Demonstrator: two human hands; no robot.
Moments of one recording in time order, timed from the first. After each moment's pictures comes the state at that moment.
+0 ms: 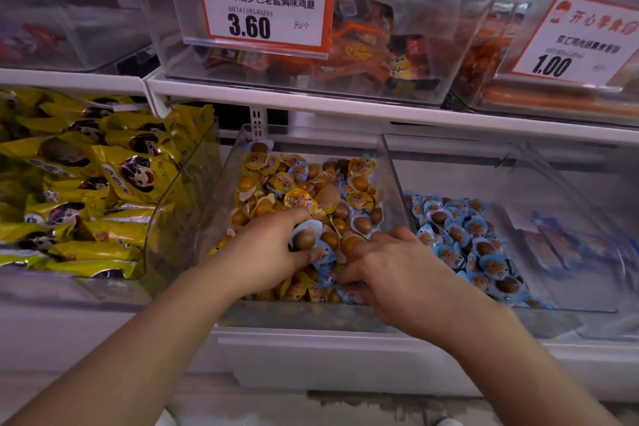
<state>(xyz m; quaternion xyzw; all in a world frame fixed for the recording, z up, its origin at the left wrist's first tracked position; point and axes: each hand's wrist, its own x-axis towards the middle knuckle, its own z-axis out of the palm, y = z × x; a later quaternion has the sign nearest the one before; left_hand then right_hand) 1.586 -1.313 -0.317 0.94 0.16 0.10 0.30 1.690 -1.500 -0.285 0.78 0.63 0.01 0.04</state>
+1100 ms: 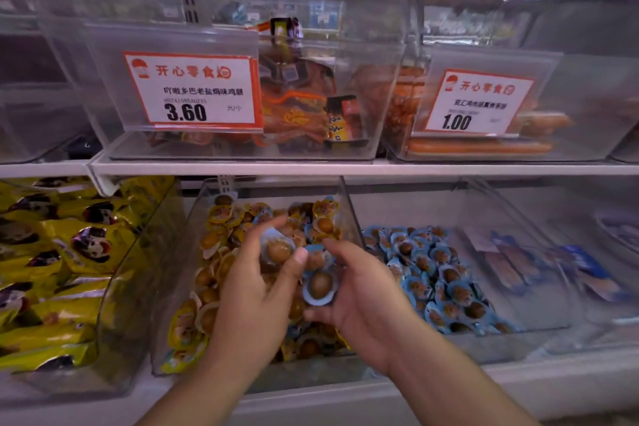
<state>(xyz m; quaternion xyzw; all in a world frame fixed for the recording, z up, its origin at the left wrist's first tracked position) 1.596 -1.368 -0.297 0.78 0.17 0.38 0.47 1.680 -1.476 -0.270 0.48 0.07 -0.45 -0.75</state>
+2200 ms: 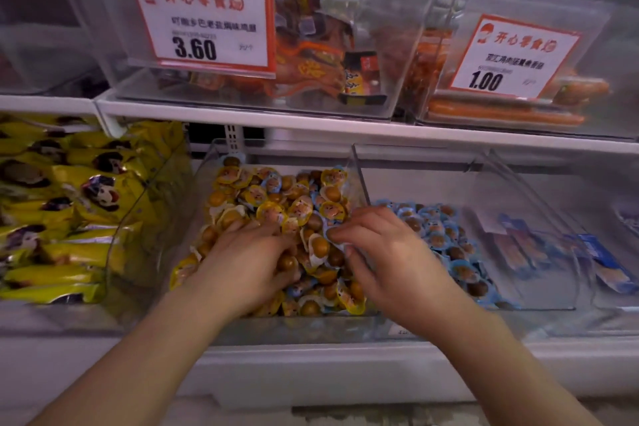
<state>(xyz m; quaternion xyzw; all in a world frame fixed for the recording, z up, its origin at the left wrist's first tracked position) 1.599 -1.323 -0.323 0.99 0.12 0.08 0.02 1.712 -1.525 -0.283 0.77 0.58 0.14 -0.24</state>
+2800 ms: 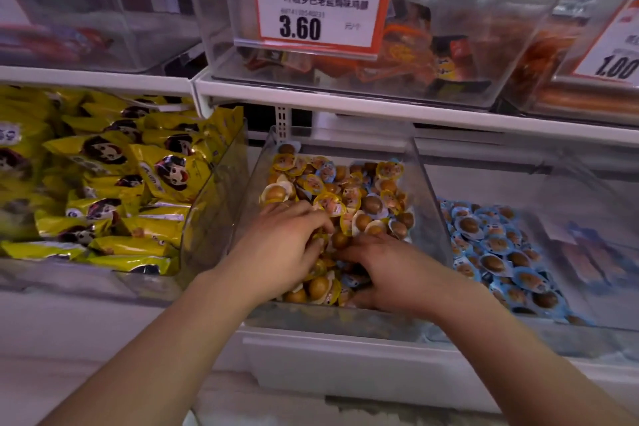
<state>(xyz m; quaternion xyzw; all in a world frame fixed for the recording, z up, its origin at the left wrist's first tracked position) 1.569 -1.300 -0.318 0.97 0.13 0.16 0.14 1.702 -1.451 -0.316 0.80 0.59 -0.10 0.01</state>
